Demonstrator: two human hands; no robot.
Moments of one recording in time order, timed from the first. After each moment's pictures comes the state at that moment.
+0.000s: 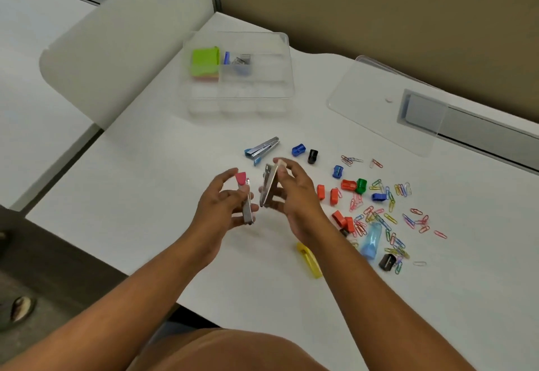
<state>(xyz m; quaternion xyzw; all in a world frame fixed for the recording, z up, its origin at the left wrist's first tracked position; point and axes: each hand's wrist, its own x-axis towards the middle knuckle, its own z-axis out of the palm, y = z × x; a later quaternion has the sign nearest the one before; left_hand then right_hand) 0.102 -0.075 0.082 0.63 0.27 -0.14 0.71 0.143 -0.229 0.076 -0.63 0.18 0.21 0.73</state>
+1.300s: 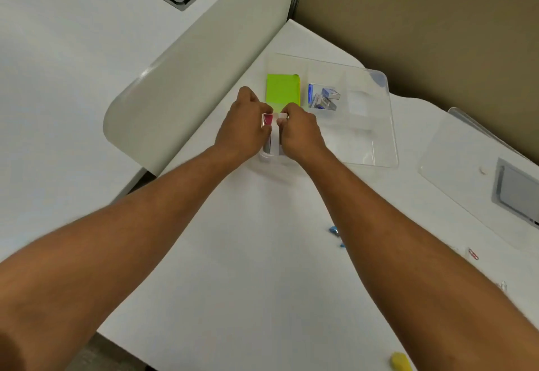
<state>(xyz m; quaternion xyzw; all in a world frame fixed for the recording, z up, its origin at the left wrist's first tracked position) 0.411 0.132 0.039 0.95 0.01 0.02 0.33 0.429 -0.001 0.057 -0.96 -0.02 0.11 0.26</state>
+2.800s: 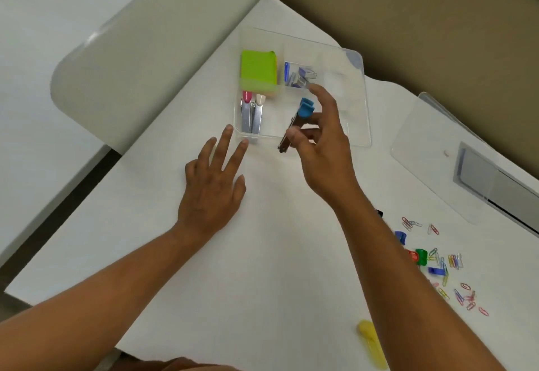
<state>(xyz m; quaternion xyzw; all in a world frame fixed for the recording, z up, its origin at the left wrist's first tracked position) 0.266 0.104 -0.019 0.98 -0.02 0.04 0.19 0.337 -0.071 0.108 -0.89 0.00 0.05 0.45</state>
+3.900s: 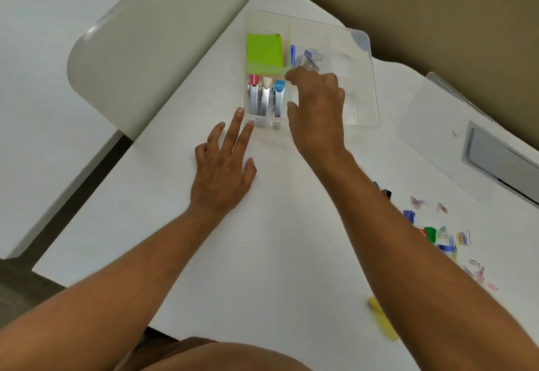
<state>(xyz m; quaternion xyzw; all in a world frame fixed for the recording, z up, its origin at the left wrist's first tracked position) 0.265 0.104 -0.016 0.98 -0.02 0.03 0.19 0.364 -0.042 0.085 -0.98 -0.08 -0.10 0.15</state>
